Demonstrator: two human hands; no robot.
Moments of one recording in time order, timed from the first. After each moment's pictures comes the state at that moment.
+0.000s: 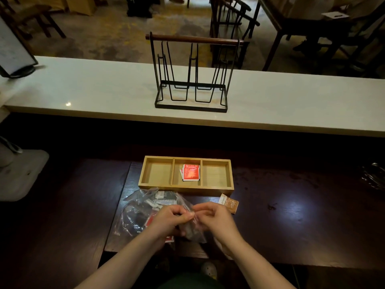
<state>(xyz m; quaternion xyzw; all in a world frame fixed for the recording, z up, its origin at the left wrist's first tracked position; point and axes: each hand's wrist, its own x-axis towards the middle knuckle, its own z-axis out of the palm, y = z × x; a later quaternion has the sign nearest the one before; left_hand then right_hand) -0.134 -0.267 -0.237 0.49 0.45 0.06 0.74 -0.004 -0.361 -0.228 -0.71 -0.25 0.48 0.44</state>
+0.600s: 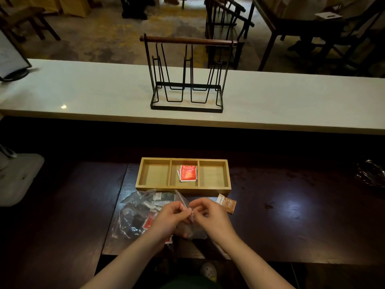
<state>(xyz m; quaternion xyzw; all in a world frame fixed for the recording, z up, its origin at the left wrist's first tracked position) -0.124 -0.271 -0.228 0.54 0.45 0.07 0.70 -0.003 -0.354 -0.222 -0.76 -0.37 0.38 0.37</state>
